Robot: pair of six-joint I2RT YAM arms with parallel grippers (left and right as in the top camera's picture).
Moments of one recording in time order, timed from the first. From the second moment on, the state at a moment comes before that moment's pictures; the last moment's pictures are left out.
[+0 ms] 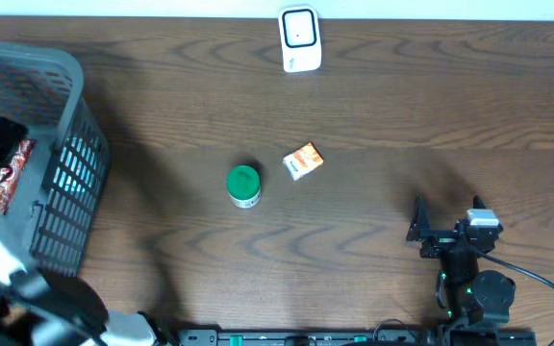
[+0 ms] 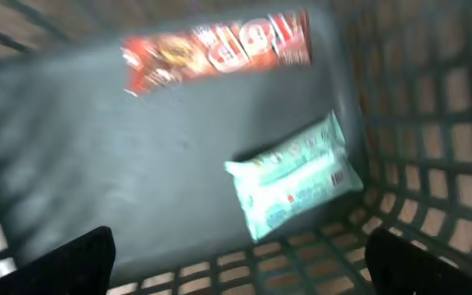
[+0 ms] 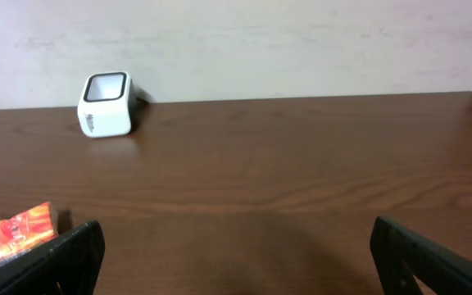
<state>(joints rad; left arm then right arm) 0.65 1.64 1.63 -1.17 -0.07 -0.55 -0.06 0.02 0.03 -0.12 -0.07 0.06</state>
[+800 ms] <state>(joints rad) 0.65 2.03 1.63 -1.13 0.16 -0.52 -0.06 0.02 0.03 -0.12 -0.07 0.06</state>
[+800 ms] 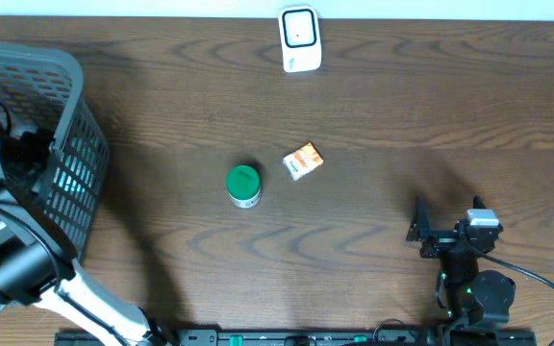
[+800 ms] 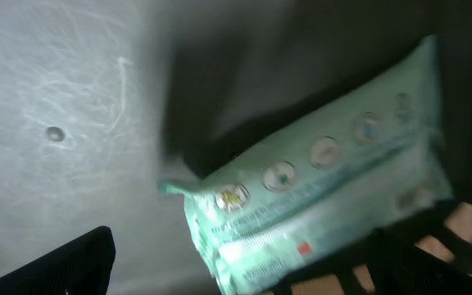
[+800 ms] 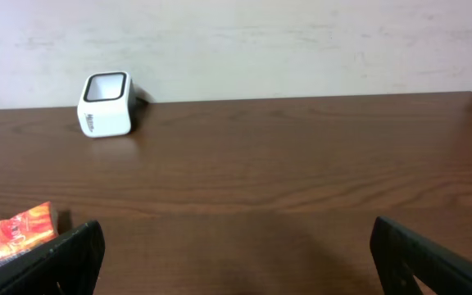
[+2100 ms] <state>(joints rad) 0.65 1.70 1.65 -1.11 0.20 -0.51 -0.06 0.02 0.03 -0.12 -0.07 0.06</state>
